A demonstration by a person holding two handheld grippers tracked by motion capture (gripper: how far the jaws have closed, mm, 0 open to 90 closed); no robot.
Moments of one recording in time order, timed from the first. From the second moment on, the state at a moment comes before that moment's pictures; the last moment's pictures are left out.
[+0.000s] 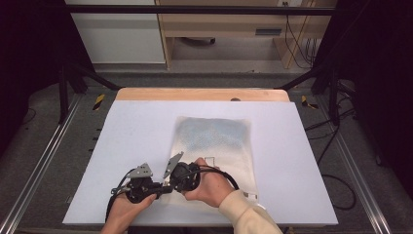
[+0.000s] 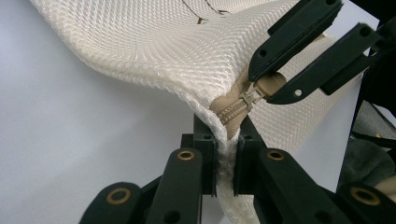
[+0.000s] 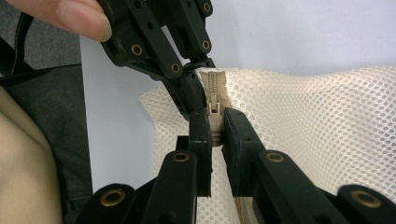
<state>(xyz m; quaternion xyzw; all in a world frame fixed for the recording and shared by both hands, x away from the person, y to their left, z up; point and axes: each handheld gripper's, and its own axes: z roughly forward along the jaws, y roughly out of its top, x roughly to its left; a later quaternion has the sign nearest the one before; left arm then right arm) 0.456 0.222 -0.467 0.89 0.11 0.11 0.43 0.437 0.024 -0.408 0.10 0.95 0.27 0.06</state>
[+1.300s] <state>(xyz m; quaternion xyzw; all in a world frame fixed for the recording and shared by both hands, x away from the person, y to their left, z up) 0.452 0.217 -0.466 0.89 0.10 0.12 0.43 0.435 -0.006 -0.431 0.13 0.93 0.33 0.05</state>
